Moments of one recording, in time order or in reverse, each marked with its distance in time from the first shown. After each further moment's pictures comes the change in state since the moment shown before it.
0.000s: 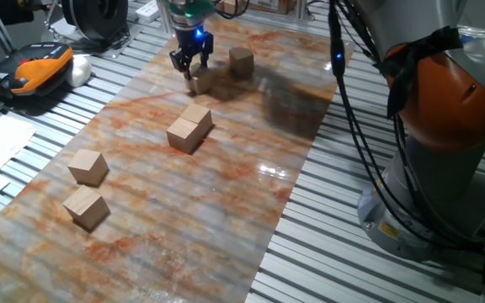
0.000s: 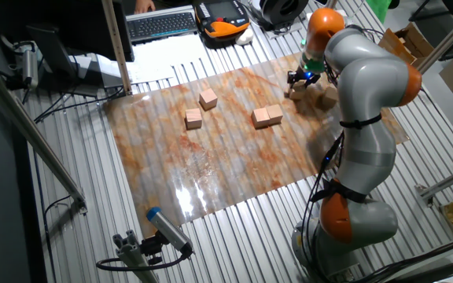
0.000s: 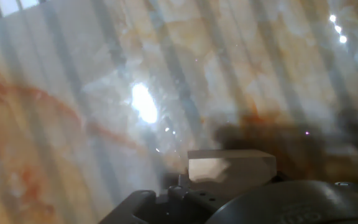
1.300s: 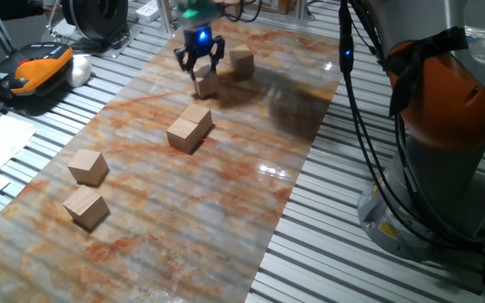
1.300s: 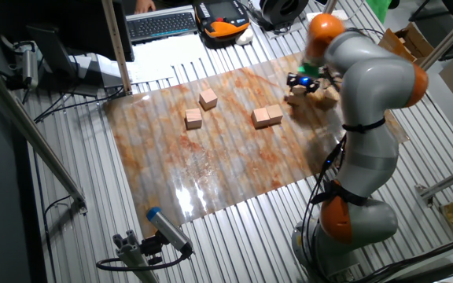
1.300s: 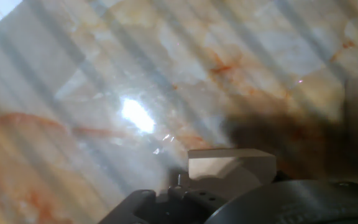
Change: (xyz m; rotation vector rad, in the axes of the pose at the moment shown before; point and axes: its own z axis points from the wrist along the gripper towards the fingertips) arm 0.031 0.021 -0.006 0.087 -0.028 0.408
